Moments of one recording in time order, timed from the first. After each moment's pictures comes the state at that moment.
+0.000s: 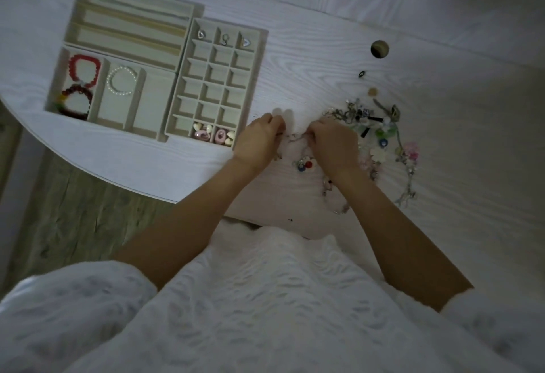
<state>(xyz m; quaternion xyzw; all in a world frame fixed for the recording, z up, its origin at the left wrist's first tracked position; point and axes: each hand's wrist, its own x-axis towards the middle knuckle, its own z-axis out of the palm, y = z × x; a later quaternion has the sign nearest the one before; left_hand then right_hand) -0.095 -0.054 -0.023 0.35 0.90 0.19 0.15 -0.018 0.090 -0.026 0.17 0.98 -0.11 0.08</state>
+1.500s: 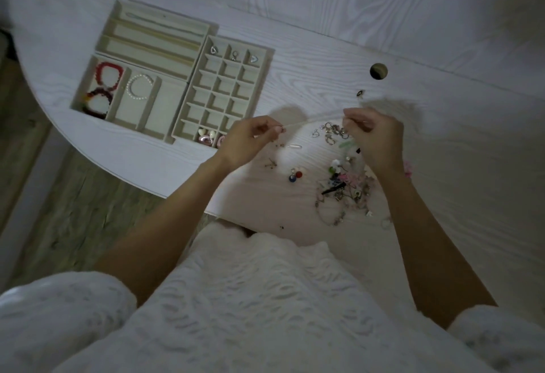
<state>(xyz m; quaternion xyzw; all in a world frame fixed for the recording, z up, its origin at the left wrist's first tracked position) -0.103 -0.064 0.029 0.19 0.82 0.46 0.30 -0.002 0.163 0.024 0.27 0.81 -0.51 -0.10</state>
